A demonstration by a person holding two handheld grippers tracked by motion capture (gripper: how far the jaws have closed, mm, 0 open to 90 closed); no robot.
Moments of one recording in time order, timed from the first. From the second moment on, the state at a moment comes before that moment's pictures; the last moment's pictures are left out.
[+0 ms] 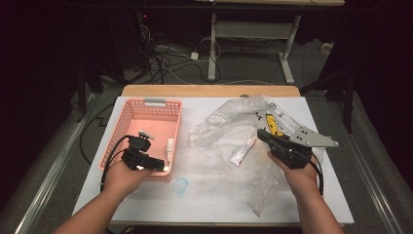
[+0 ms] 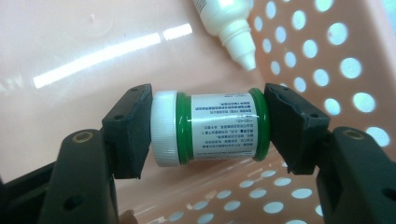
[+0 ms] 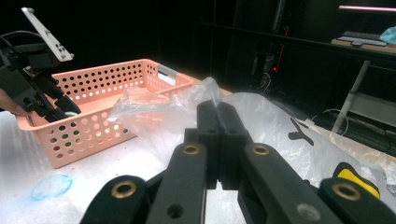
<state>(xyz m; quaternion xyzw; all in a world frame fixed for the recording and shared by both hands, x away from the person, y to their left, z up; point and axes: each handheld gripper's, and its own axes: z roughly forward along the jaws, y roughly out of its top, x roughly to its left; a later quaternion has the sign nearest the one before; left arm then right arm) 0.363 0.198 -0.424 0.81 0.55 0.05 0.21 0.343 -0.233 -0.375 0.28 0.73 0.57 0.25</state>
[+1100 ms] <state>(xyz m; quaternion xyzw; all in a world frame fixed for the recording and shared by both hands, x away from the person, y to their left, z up) 0.336 0.202 -0.416 0.76 0.50 0.15 0.38 0.344 -0.232 -0.378 0.28 0.73 0.57 0.25</state>
